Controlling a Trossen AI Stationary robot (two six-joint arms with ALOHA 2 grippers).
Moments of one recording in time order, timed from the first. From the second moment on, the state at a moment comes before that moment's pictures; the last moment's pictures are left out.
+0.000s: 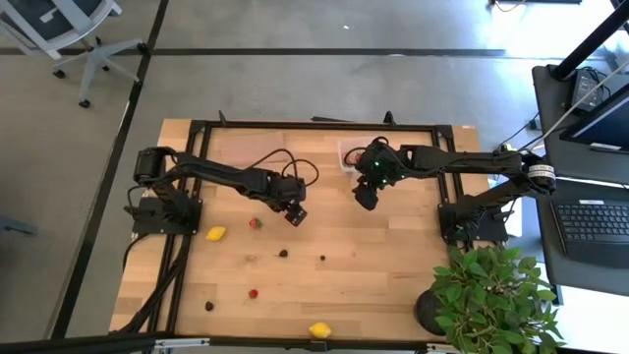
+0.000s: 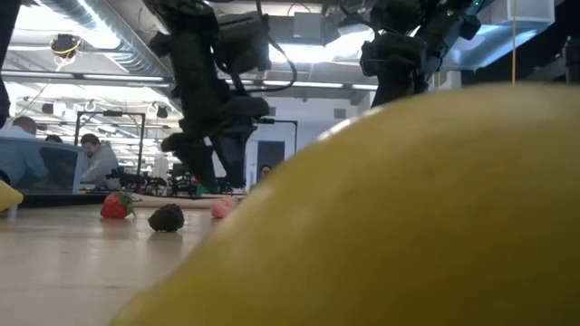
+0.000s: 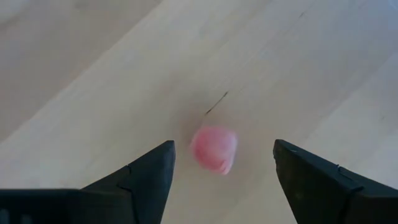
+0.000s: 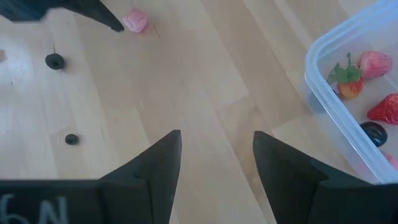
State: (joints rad) left arm 0.07 1.70 1.03 -0.56 -0.08 -0.81; right arm -0.23 1.37 0.97 -0.54 -0.08 0.28
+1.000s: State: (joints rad) left arm 0.07 1.81 1.03 -0.55 -0.10 -0.81; right arm -0.23 1.37 0.97 -0.53 -0.08 0.25
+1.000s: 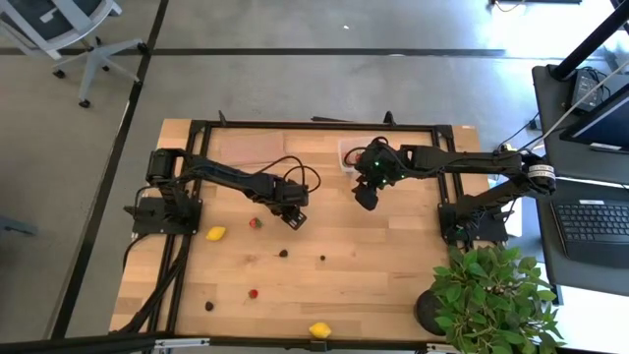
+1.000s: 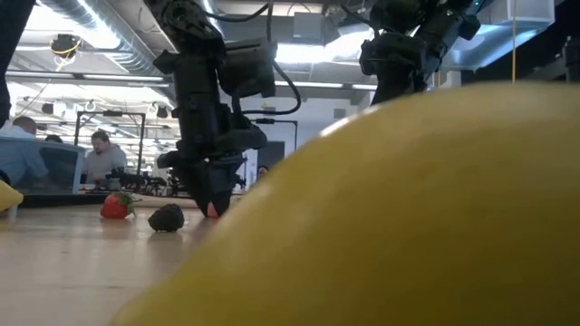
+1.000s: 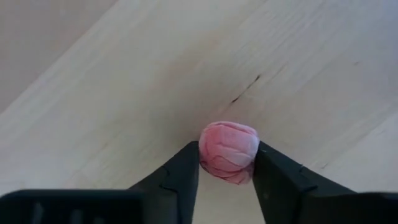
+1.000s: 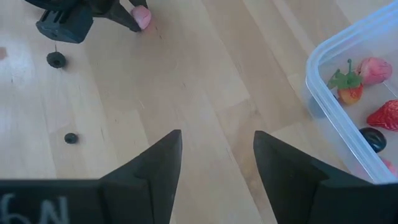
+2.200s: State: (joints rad) left arm 0.05 1.31 1.03 -0.18 -0.41 0.06; right arm -0.23 1.37 0.97 0.31 -0.28 0.75
